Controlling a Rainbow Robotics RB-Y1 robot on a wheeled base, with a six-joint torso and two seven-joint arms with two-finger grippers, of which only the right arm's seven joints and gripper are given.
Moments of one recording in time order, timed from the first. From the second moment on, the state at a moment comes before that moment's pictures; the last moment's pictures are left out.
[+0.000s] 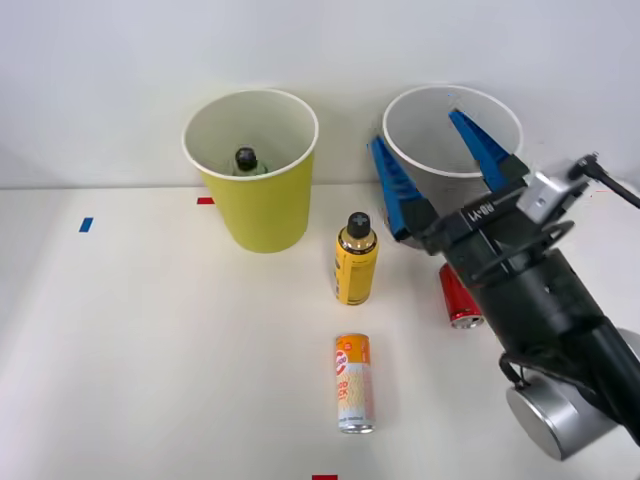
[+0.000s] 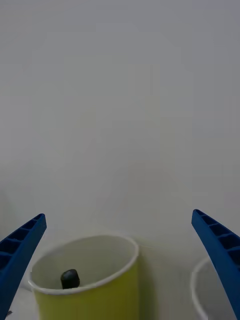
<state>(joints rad) 0.07 -0.48 0.33 -2.11 -0.19 -0.26 1.23</state>
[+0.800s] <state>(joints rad) 0.71 -0.36 0.25 -2.16 -0.18 -0.46 1.25</state>
